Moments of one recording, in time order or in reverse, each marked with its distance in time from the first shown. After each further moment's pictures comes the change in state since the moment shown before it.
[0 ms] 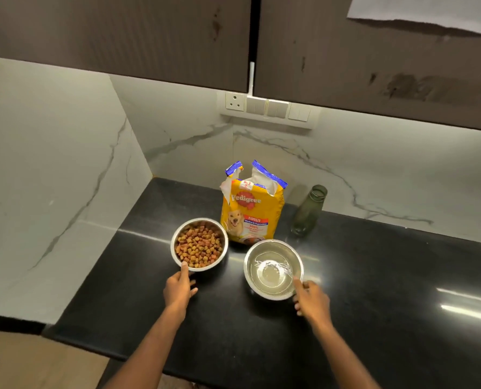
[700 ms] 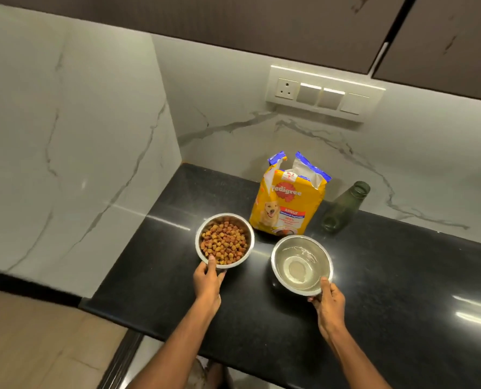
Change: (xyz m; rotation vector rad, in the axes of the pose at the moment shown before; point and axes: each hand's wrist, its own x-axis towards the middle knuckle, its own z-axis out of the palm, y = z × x) left_hand -0.010 -0.007 -0.023 -0.404 -0.067 -0.047; right_hand -0.025 0.018 0.059 0.651 0.021 -0.034
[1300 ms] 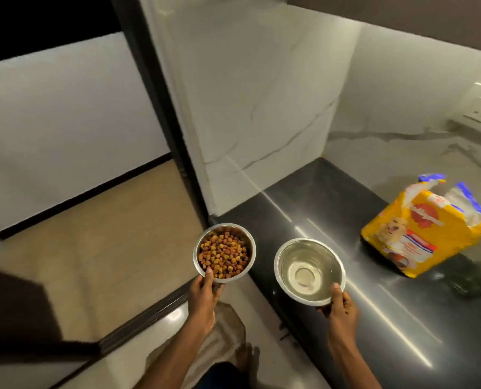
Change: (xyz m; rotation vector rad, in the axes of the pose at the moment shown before) left_hand -0.144 -0.045 -0.243 -0.436 0.444 0.233; right_hand -0.109 0.053 0.083 -0.250 -0.546 -0.113
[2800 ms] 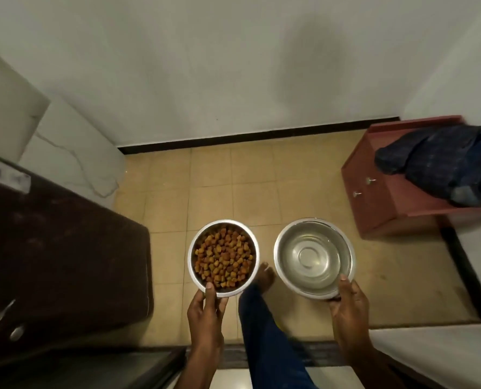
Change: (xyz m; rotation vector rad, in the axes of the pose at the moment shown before) left_hand 0.567 0.317 -0.397 -0.189 0.622 -0.002; right_hand 0.039 0.197 0.896 -0.239 -0.628 0.161
